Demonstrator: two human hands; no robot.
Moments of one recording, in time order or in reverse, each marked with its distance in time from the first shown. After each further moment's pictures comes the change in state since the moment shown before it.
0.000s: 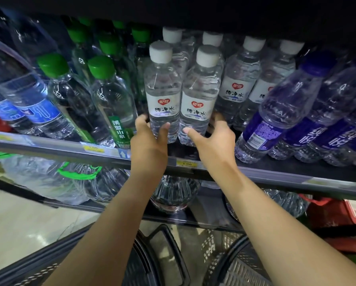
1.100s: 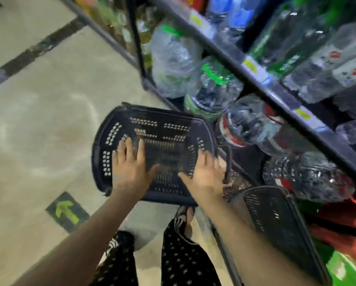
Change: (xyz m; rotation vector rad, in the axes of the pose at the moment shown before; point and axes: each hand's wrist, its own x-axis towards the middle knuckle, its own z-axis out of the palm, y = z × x) left_hand -0.315 -0.146 -0.275 0.961 -0.145 -0.414; right_hand -0.334 -0.030 0.077 -1.048 -0.854 -0.263
